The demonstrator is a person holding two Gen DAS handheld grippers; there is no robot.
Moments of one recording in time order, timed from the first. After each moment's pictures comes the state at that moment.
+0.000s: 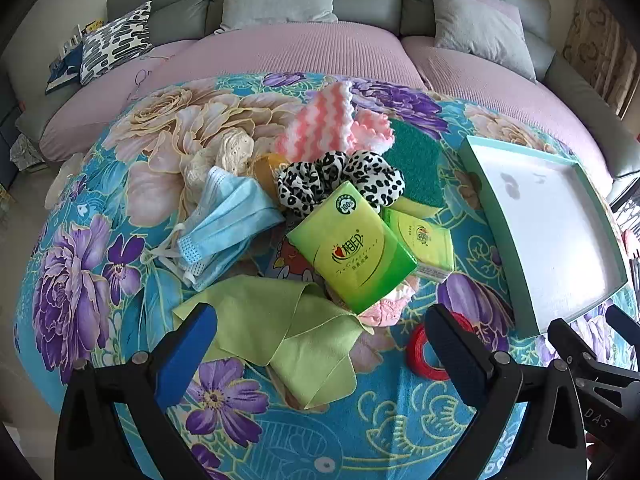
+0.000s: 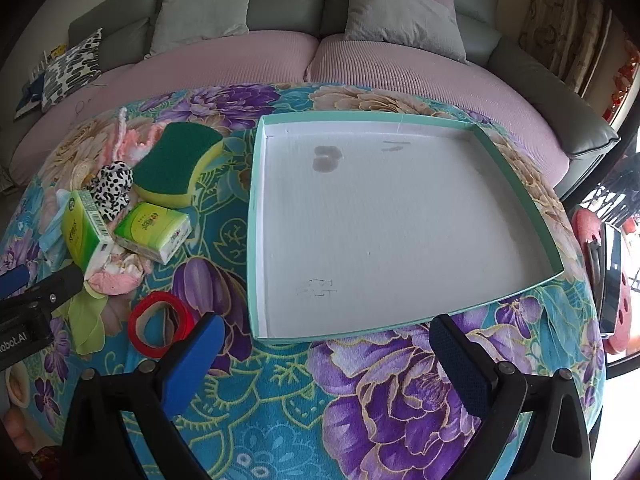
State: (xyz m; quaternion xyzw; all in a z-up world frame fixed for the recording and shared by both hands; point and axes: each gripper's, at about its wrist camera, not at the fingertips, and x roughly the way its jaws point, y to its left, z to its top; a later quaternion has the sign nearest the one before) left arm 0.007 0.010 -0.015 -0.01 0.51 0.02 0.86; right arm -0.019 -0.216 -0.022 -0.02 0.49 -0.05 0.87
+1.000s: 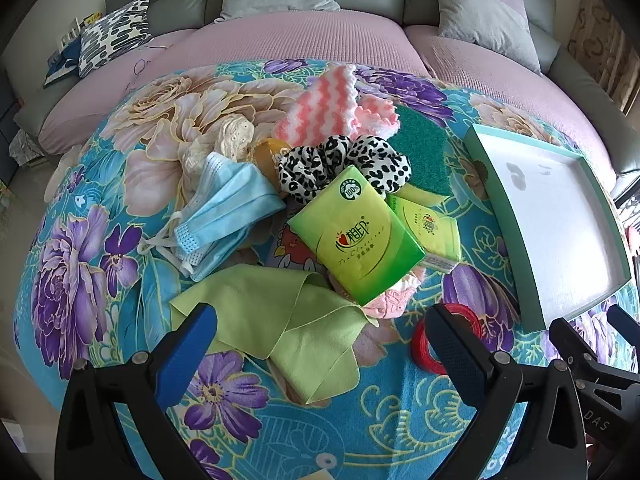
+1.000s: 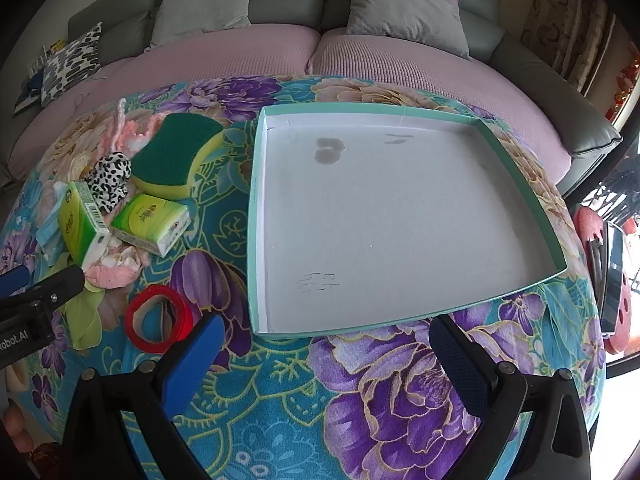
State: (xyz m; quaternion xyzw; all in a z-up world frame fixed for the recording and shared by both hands) left arm 0.010 0.014 -0.020 -0.01 0.53 0.02 0.85; right arm -0.016 -0.214 -0.026 -0.03 0.50 -0.05 0.86
